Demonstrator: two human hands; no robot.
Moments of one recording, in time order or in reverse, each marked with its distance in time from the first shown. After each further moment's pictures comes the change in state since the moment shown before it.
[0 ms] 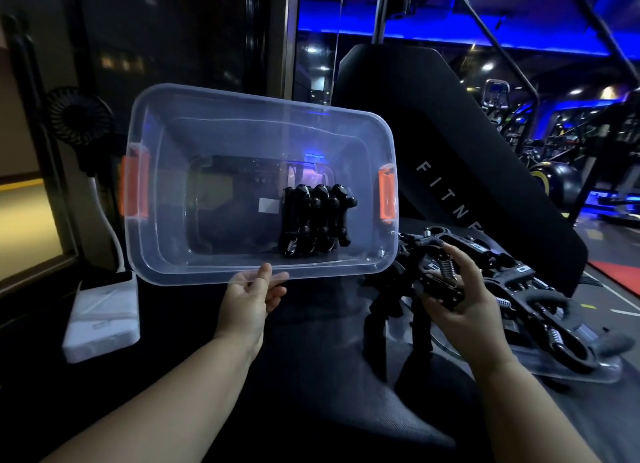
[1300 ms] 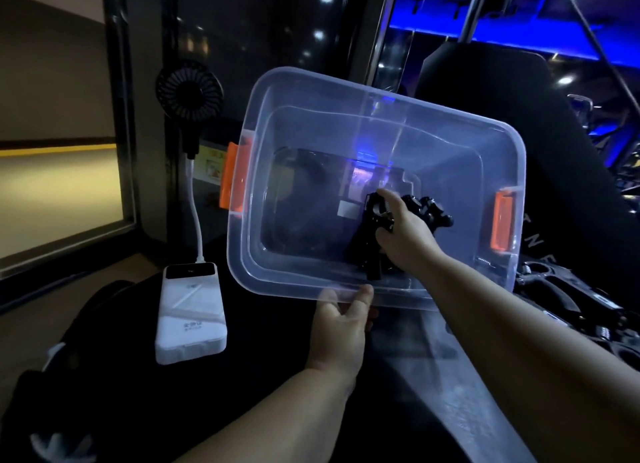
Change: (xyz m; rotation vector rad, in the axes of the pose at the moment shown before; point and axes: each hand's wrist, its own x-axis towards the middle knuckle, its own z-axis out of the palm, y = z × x) left_hand 0.008 -0.009 -0.006 -0.029 0.061 -0.016; right_hand 0.131 -0.070 0.219 -0.500 -0.380 -0.141
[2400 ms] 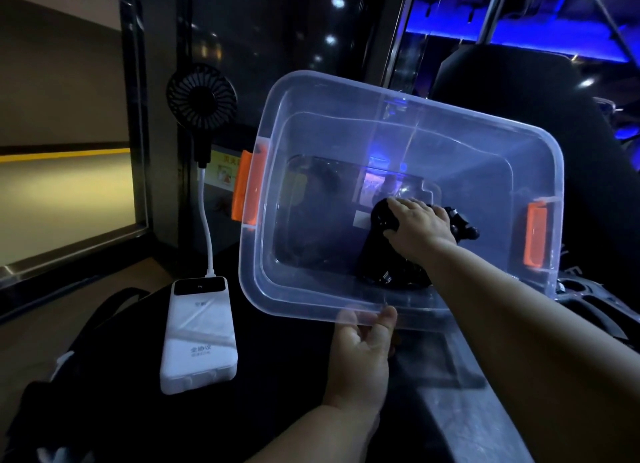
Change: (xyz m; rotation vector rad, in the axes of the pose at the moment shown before) left_hand -0.004 0.009 -0.002 -0.013 -0.037 -0.009; right_hand 0.056 0.009 0.014 -0.602 -0.040 -0.072
